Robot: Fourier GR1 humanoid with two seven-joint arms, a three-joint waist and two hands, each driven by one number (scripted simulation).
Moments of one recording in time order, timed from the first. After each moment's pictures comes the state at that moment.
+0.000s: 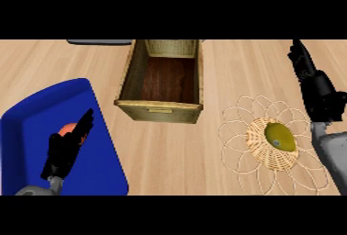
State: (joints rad) left arm -0.05 0.44 -0.30 -1.36 0.24 0.17 0.05; right arm -0.39 -0.49 0.15 -1.40 -0.11 -0.22 -0.05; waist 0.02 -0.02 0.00
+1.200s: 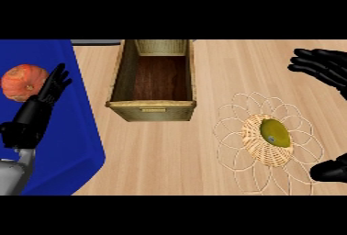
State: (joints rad) left arm -0.20 0.56 -0.18 -1.52 0.16 0.18 -0.04; right arm -0.34 -0.69 0.02 -1.88 -0.57 0.30 0.16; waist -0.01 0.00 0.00
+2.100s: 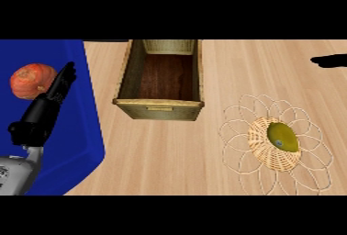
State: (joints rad) left arm -0.23 0.52 -0.18 -1.52 0.12 0.15 -0.05; right arm -0.59 -1.03 0.06 -1.56 -0.17 0.99 -0.04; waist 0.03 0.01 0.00
